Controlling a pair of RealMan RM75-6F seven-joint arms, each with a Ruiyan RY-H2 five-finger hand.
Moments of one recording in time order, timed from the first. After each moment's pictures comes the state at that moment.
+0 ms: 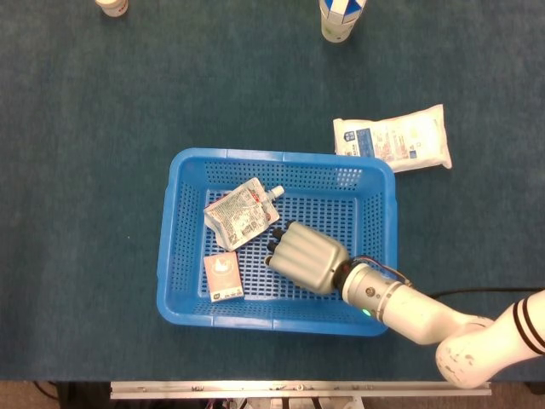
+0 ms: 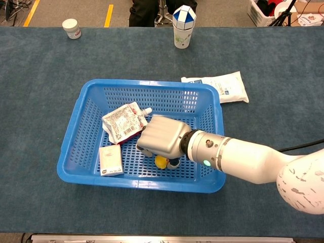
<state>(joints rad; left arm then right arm) 0.02 -1.01 -0.03 -1.88 1.50 1.62 0.20 1.08 -1.69 -0.09 -1.80 -0.84 0.90 -1.04</state>
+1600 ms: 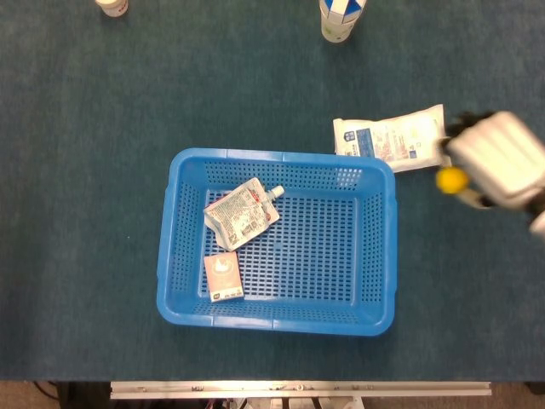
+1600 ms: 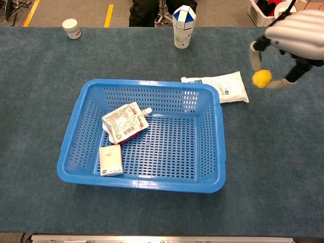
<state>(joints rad) -0.06 -1.03 -0.07 -1.82 1.46 1.49 0.14 0.83 -0.87 -0.15 -2.11 -1.07 1.05 -0.54</state>
